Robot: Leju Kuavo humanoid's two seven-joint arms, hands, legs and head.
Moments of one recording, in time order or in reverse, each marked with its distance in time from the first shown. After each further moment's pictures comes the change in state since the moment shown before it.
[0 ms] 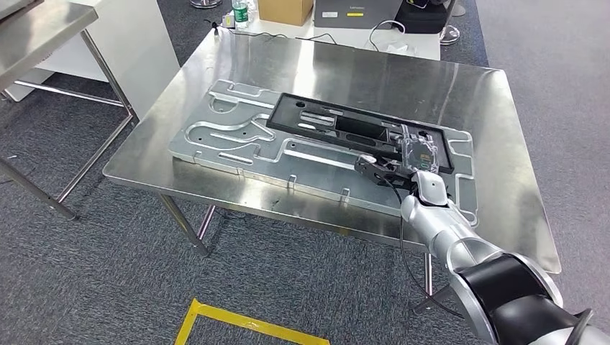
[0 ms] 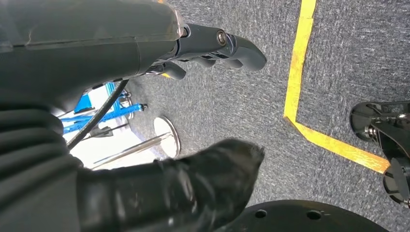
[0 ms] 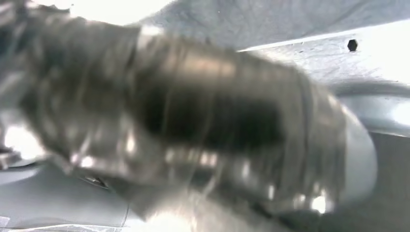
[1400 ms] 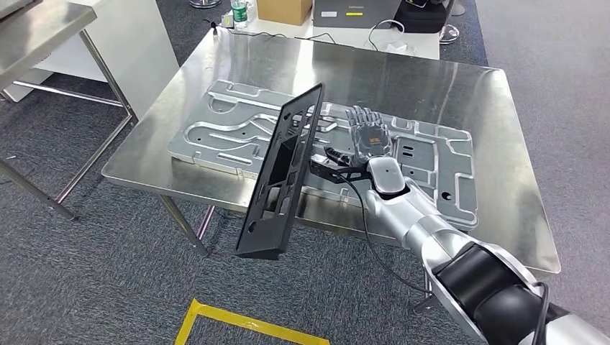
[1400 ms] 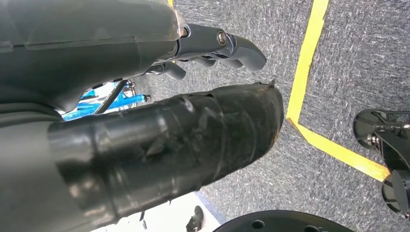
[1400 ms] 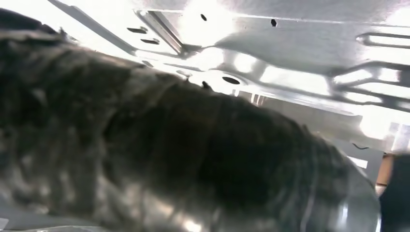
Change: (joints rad) left arm -0.001 0.000 0.033 0.000 0.021 0.038 0.030; right arm -0.059 0.081 0.263 -0.151 0.159 0.099 0.134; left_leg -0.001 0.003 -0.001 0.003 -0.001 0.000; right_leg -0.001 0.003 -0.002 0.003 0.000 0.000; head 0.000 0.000
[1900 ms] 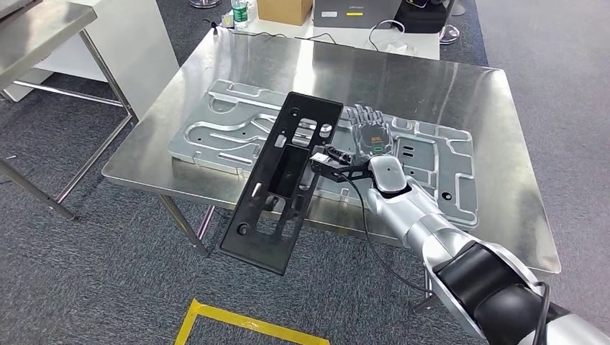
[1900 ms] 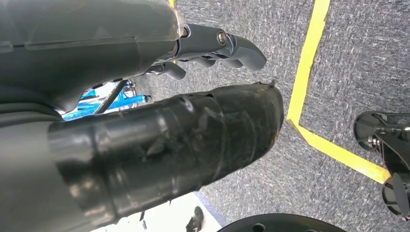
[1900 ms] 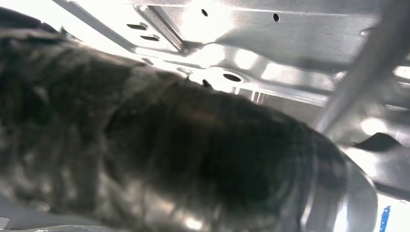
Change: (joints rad) left arm 0.000 0.000 0.000 0.000 -0.001 0.003 -0.002; right arm -0.005 -0.002 -0.014 0.009 0.011 0.001 -0.002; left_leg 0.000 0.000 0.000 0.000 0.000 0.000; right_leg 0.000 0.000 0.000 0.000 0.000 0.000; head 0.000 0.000
